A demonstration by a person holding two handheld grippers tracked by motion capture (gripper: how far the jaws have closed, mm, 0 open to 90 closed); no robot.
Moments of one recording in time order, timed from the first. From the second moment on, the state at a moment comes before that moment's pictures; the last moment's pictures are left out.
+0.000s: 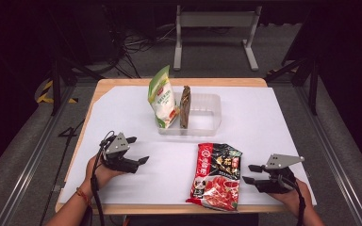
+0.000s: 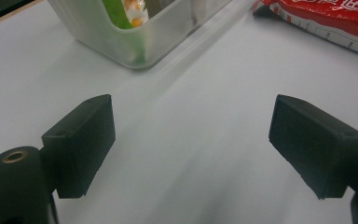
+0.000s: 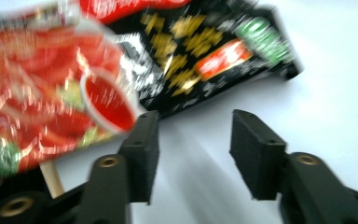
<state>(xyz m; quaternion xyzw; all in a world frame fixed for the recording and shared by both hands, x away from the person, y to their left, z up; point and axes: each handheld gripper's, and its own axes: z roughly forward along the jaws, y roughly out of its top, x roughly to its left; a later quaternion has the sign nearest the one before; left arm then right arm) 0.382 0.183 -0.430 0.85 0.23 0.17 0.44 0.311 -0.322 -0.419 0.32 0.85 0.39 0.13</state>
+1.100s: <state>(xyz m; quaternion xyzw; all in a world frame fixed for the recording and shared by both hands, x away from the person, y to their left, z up) 0.382 0.181 -0.432 0.85 0.23 0.17 0.44 0.410 -0.273 -0.433 0.37 0.85 0.38 0.03</state>
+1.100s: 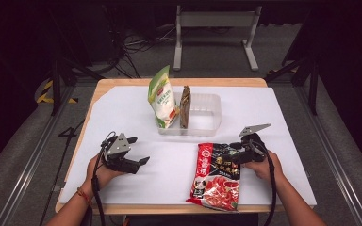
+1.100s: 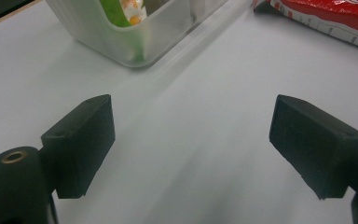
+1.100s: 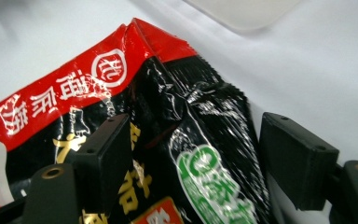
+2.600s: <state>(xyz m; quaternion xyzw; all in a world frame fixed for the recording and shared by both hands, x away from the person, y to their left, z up) 0.382 0.183 -0.433 0.86 0.22 0.18 0.43 0.383 -0.295 -0.403 0.33 0.80 0.51 0.01</state>
